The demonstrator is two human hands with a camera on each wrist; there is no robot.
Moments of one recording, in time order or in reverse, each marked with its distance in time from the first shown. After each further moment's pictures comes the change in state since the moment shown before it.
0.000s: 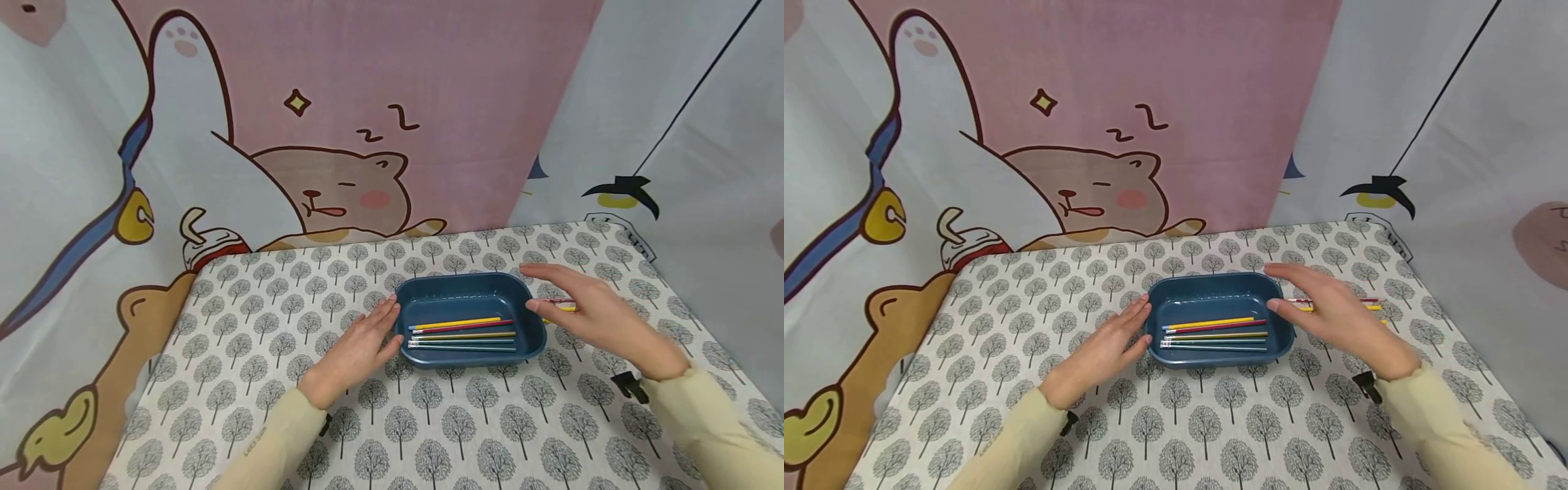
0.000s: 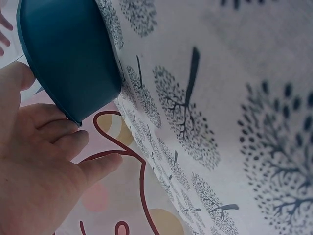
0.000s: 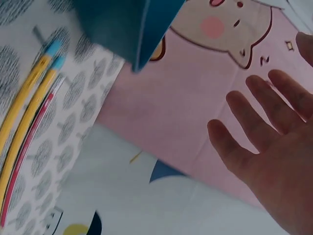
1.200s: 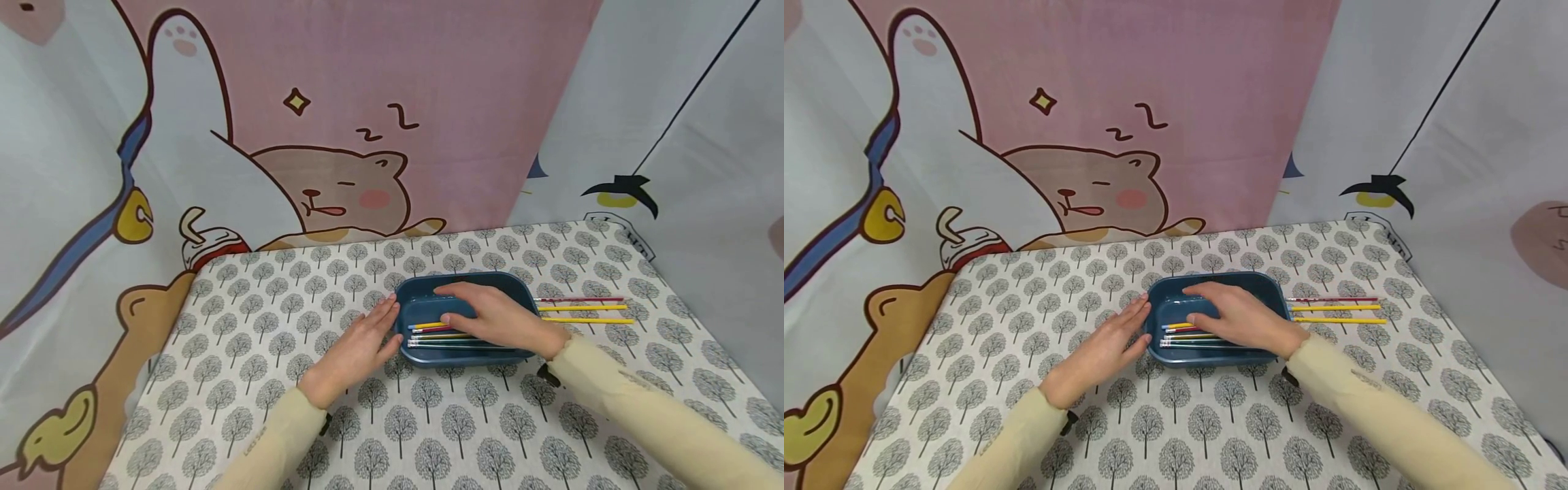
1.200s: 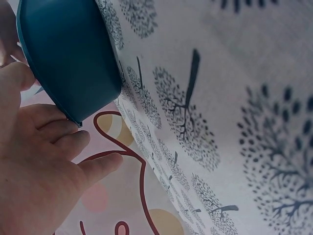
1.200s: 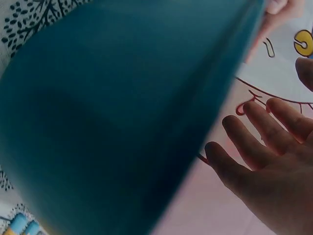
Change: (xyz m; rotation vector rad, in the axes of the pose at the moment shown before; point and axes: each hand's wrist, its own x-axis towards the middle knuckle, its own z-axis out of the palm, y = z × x) left_hand 0.001 -0.002 0.001 -0.005 0.009 0.016; right_hand 0.063 -0.037 0.088 0.103 -0.206 -0.117
